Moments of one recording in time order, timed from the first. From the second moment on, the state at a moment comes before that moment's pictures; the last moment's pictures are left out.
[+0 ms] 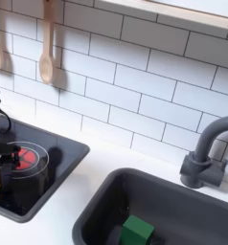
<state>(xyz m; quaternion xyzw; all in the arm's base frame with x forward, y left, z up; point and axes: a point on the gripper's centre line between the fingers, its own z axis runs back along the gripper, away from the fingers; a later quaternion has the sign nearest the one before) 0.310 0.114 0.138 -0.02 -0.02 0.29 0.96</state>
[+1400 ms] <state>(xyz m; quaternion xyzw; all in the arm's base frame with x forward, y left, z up) 0.346 0.174 0.200 -0.05 -0.09 0.37 0.92</state>
